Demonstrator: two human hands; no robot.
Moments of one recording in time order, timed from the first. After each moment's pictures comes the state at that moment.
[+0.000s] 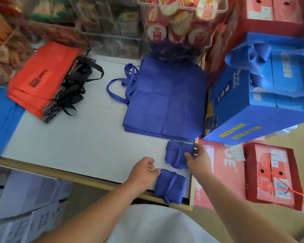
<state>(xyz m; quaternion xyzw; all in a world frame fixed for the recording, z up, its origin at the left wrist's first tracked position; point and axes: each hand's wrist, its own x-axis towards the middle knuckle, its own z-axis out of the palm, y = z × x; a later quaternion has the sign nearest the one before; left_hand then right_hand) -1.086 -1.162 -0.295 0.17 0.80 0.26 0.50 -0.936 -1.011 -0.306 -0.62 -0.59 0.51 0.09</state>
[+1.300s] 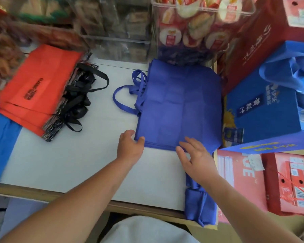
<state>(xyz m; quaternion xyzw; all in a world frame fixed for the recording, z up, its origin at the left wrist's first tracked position) -1.250 -1.105 -0.311 0.16 0.87 0.30 0.35 -1.026 -1.011 -0.296 -0.47 -0.84 0.27 0.05</state>
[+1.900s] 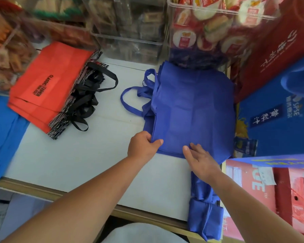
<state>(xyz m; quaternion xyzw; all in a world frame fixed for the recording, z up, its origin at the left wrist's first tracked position) -1.250 -1.081 -0.304 0.22 0.86 0.30 0.35 -1.048 -0.977 -0.301 -0.47 -0.76 0.38 -0.22</state>
